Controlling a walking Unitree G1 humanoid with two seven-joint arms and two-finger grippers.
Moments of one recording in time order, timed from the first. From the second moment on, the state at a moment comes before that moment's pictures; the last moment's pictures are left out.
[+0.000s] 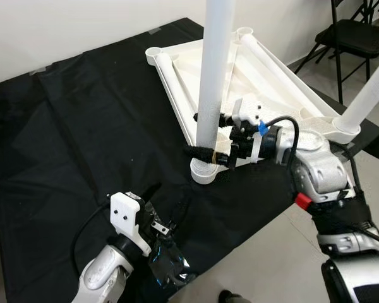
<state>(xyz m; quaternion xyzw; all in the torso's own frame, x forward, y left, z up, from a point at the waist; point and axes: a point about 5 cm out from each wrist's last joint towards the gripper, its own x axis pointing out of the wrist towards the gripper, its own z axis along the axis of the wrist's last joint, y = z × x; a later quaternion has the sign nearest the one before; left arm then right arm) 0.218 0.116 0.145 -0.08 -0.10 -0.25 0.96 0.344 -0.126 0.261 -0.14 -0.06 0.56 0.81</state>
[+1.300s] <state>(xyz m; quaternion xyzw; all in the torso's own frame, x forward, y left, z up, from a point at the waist) 0.227 0.117 0.143 -0.08 -0.10 -0.25 0.96 0.284 -0.076 0.202 -0.05 -0.03 0.27 0.96</state>
